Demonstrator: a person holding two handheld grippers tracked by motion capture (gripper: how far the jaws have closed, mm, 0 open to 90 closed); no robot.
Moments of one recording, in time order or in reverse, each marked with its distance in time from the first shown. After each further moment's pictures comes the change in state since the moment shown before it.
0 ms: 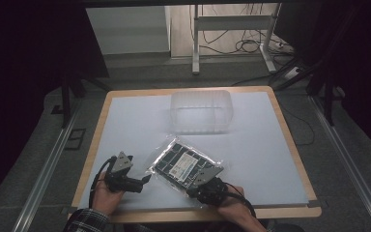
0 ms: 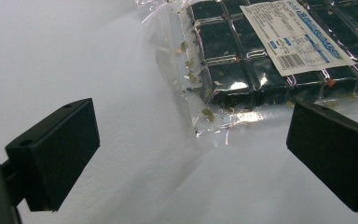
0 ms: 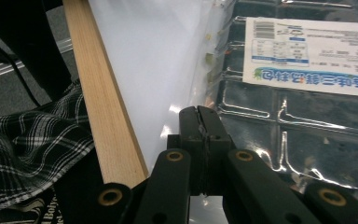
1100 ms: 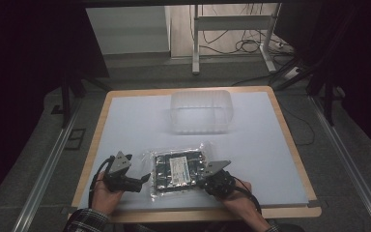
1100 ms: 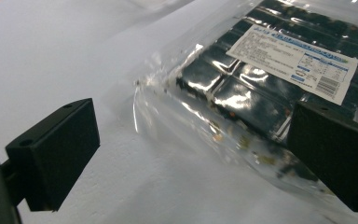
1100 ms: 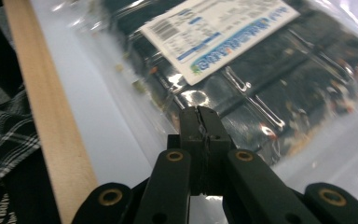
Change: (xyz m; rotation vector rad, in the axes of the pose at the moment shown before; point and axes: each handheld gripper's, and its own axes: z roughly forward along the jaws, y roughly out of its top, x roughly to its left) left arm 0.000 0.002 -0.005 -0.042 0.007 0.006; right arm -0.026 -0.008 -0.011 0.029 -0.120 0.059
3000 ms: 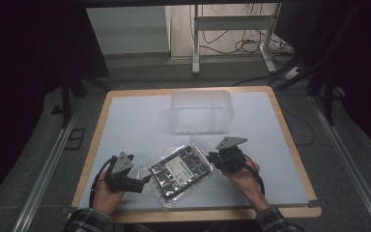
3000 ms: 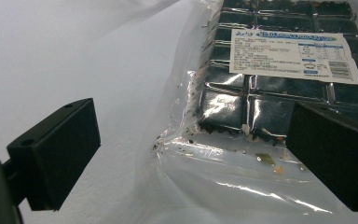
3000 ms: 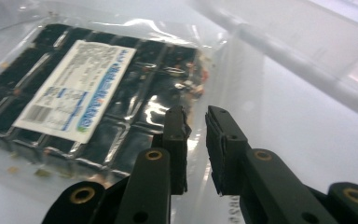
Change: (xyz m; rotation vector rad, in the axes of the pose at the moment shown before) left arm -0.003 0.000 0.004 0.023 -0.005 0.024; right arm -0.069 0.012 -0.013 -0.127 -0.157 0.133
